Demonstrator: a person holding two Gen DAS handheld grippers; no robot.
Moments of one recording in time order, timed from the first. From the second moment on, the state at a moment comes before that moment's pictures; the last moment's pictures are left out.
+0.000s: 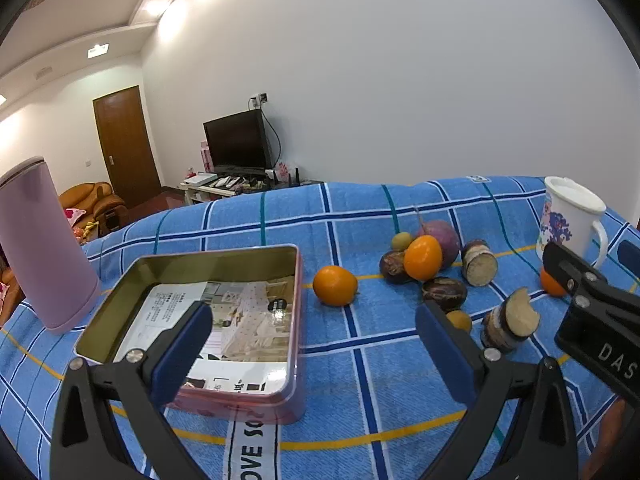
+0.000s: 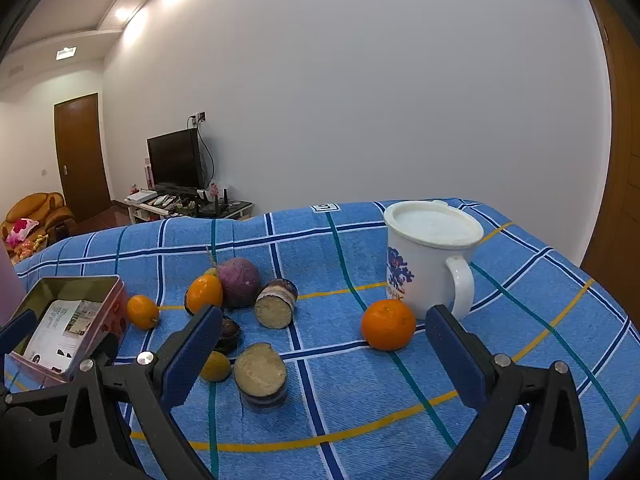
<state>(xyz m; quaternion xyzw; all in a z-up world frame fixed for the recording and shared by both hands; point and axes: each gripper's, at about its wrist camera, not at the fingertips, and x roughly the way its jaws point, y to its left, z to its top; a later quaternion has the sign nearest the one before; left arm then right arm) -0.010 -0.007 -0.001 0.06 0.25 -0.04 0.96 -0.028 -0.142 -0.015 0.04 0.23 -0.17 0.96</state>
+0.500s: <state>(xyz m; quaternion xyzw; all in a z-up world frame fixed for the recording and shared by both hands) -0.009 -0.006 -0.002 0.06 0.26 -0.04 0.96 -0.027 -0.141 -0.015 0.03 0.23 -0.17 0.96</state>
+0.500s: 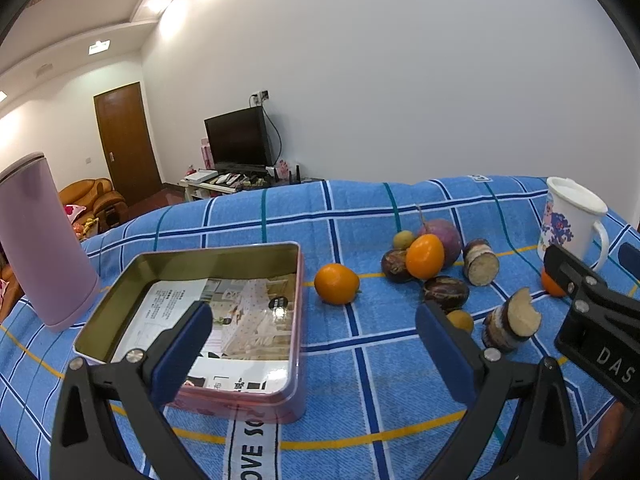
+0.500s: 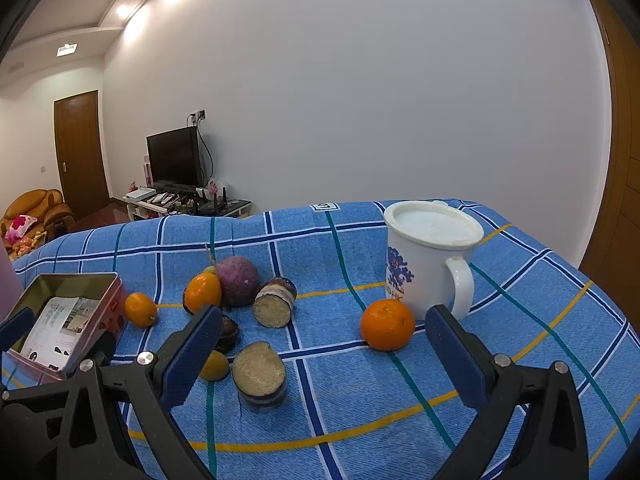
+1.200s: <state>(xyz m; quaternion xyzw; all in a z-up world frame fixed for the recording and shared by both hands) -0.010 -0.005 -0.001 0.06 0.26 -0.04 0.96 -0.027 -0.141 -0.015 0.03 0.23 -0.17 0.96</state>
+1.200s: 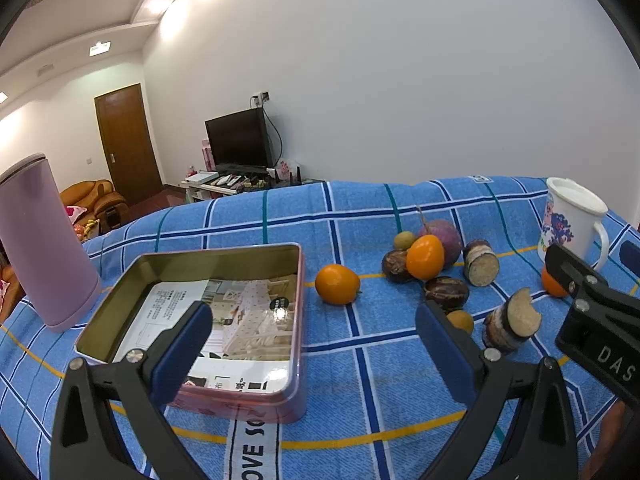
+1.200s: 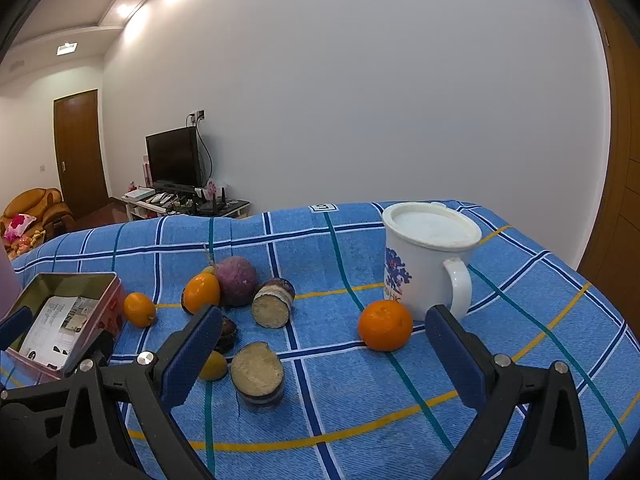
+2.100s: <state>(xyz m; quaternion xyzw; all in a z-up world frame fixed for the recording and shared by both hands) -0.011 -0.006 0.000 0.06 0.26 -0.04 0.96 -0.028 -0.142 -0.015 0.03 0.23 -0.17 0.96</state>
